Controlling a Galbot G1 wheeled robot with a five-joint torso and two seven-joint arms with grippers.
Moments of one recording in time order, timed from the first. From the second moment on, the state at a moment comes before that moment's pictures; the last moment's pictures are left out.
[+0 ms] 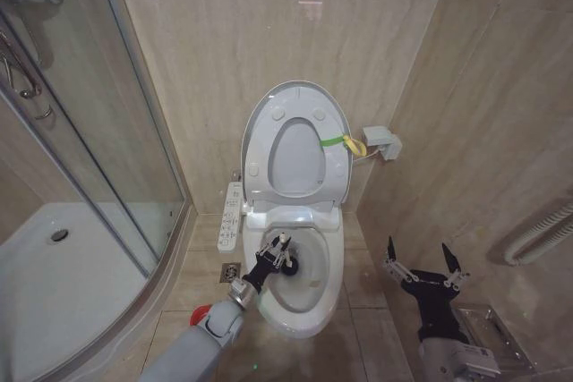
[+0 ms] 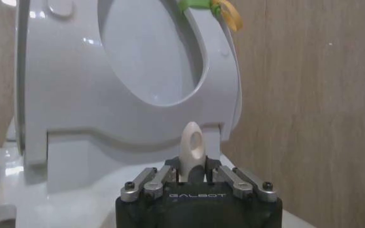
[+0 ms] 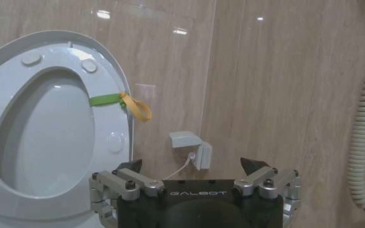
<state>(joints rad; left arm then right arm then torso) 0.80 -1.24 0.26 -1.20 -0.40 -0.58 0.08 -1.80 1.46 0.56 2.39 -0.01 0.02 0.33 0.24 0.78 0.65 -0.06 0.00</state>
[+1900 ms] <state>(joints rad) 0.84 -1.31 0.40 -1.40 -0.35 -0.52 -0.04 -1.80 1.46 0.56 2.39 -0.01 0.02 0.33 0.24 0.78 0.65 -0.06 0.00</state>
